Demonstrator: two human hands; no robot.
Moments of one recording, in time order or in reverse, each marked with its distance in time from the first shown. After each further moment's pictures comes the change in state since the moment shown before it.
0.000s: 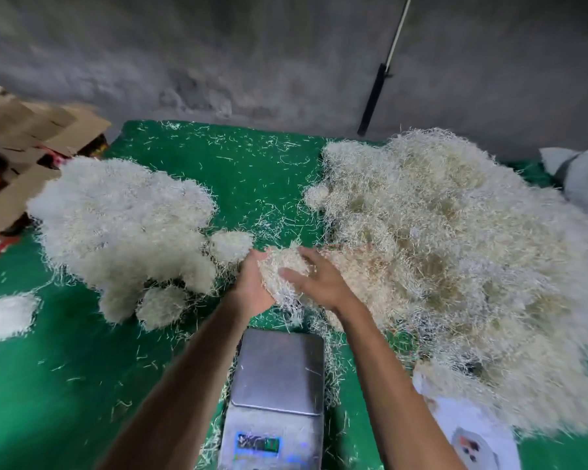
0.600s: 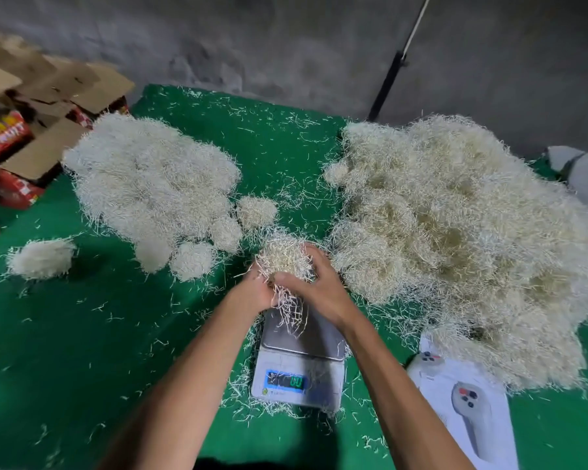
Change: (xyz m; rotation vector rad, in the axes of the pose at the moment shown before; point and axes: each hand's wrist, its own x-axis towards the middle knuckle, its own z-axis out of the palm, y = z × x) left_hand -0.040 -0.034 -0.114 0.809 0.037 0.111; right_hand -0.077 0.014 0.092 0.025 -0.015 -0.102
